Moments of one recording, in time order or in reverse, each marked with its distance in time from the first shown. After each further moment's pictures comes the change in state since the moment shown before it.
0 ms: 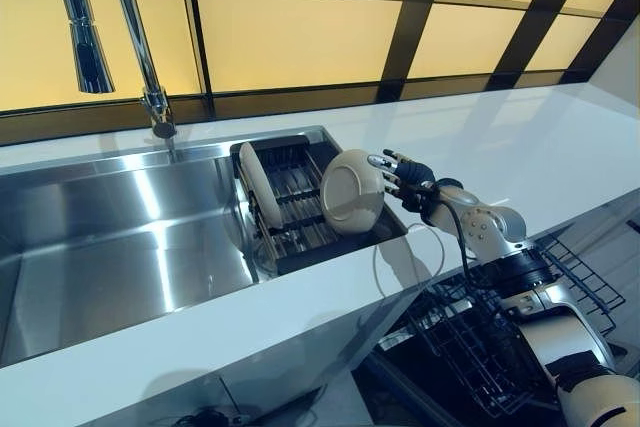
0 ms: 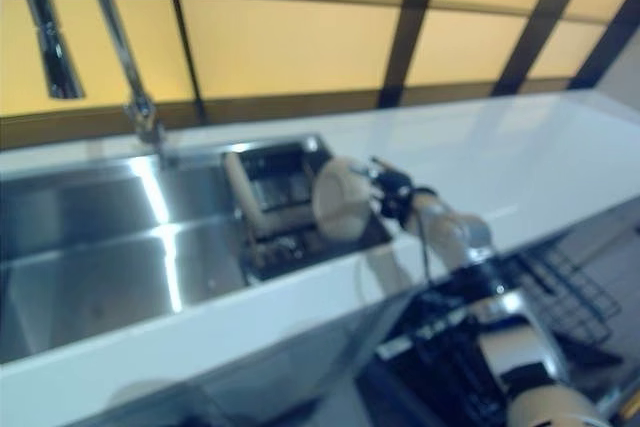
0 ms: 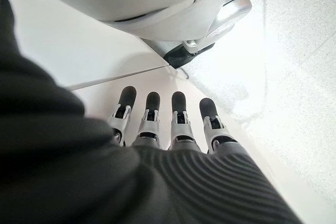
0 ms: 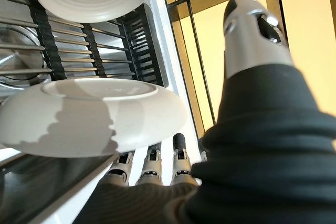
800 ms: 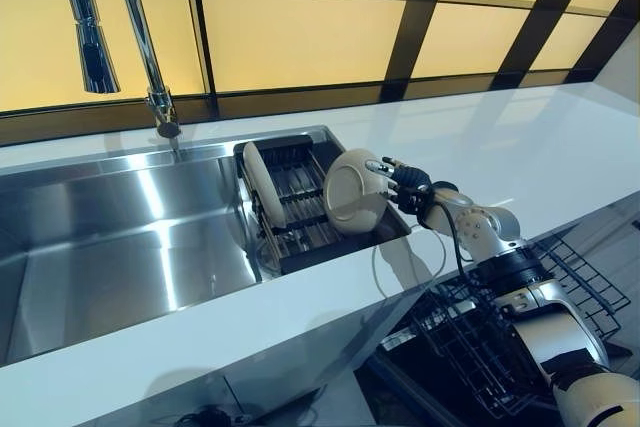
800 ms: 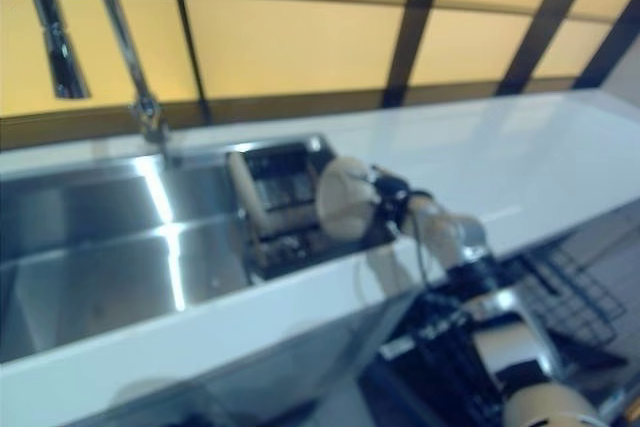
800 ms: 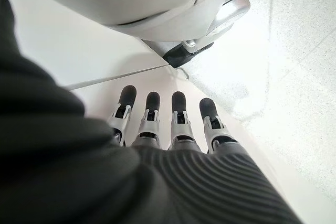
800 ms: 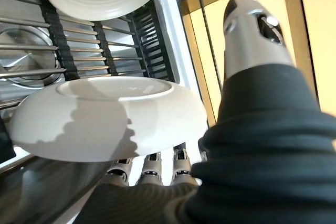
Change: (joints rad) left arm -0.002 0.000 -0.022 -0.018 -0.001 0.009 0.000; right arm -0.013 0.012 0.003 0.045 -0.003 0.026 -0.042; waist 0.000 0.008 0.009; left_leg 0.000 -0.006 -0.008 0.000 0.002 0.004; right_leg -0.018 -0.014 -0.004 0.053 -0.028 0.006
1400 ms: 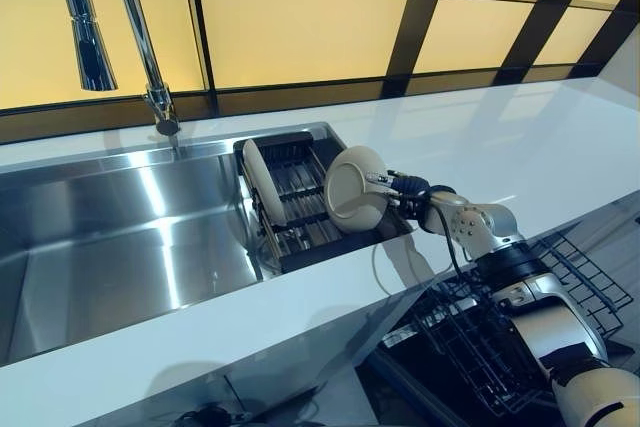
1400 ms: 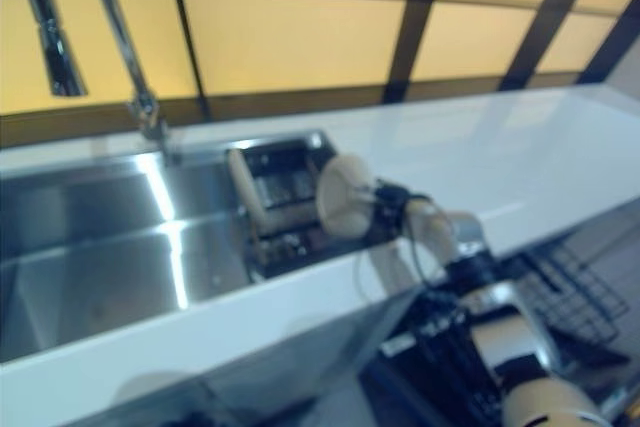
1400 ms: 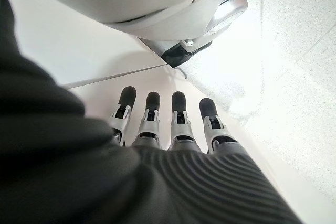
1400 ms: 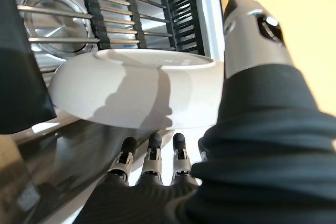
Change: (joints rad) left arm -0.007 0.000 -0.001 -0.001 0.000 0.005 0.000; right arm -0.034 0.001 0.033 0.066 -0.086 0.094 -0.020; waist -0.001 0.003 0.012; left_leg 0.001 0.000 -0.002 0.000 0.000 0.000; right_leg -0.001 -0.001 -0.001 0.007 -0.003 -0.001
